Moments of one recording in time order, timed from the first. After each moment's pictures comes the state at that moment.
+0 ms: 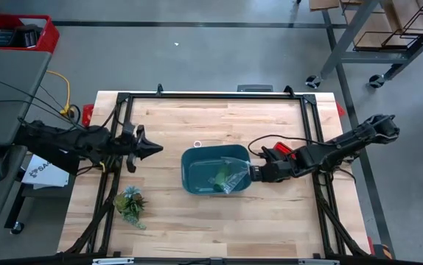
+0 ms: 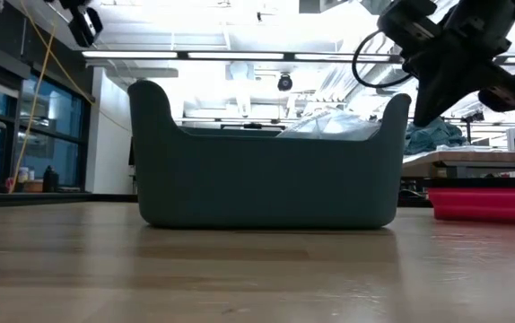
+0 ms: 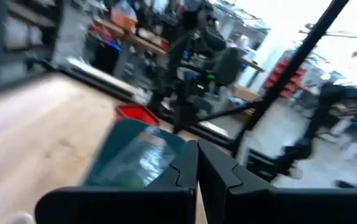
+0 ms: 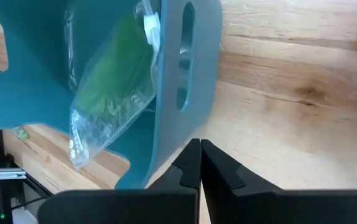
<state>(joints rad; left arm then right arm) -0.22 0.49 0.52 -0.08 -0.24 -0.48 0.34 1.28 0.83 -0.60 0.19 1.69</state>
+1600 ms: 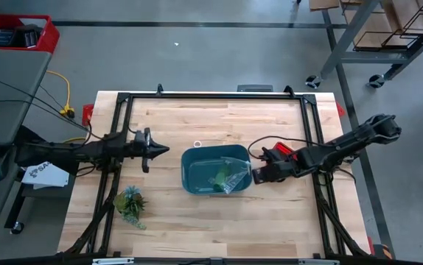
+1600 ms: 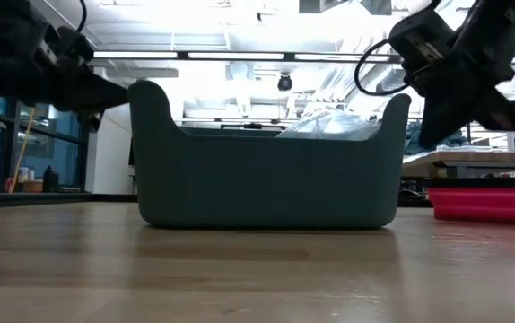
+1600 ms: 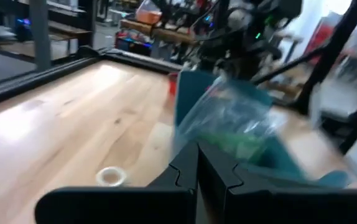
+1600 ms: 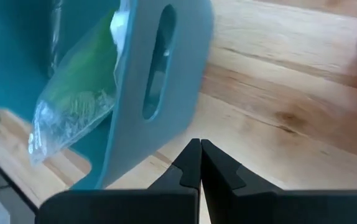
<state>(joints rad) 0.11 0.39 0.02 0.29 0.00 -0.24 0.33 1.25 0.71 -0.50 0.21 1.53</state>
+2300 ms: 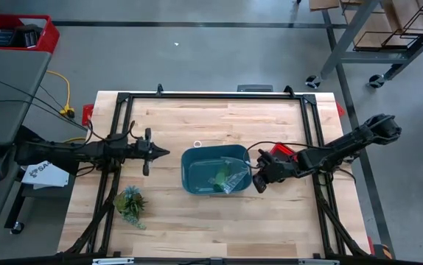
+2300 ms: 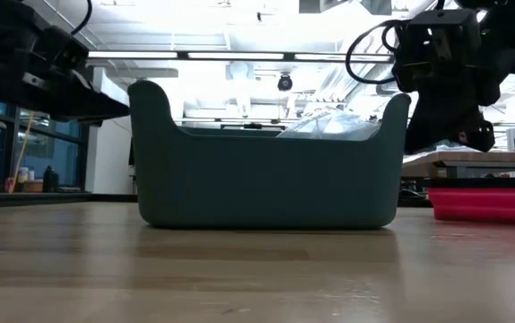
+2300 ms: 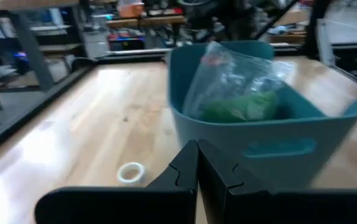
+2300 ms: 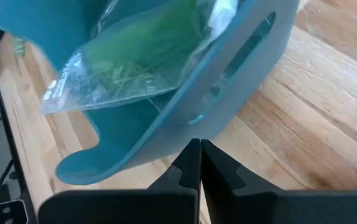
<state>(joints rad) 0.10 0.41 0.01 0.23 0.03 0.08 0.33 1.25 0.59 -0.21 0.22 1.09</state>
